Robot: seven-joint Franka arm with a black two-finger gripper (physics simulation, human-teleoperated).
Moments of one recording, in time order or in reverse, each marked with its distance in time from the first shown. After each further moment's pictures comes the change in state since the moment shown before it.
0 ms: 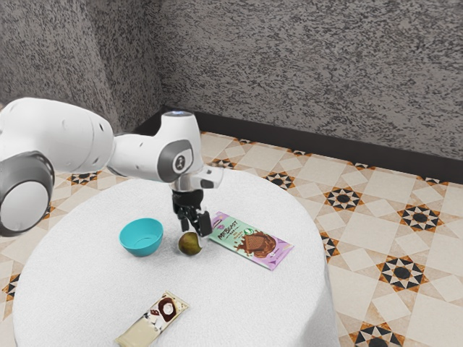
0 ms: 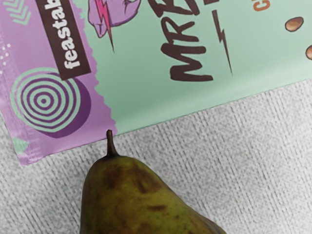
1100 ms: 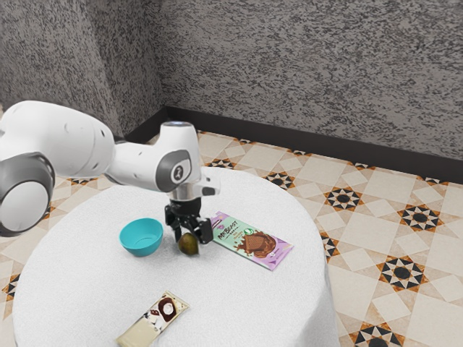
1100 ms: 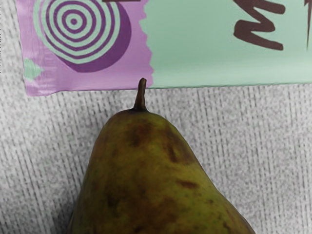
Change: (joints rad) arm 0.000 -0.002 -0.003 -0.054 0.014 0.030 -0.246
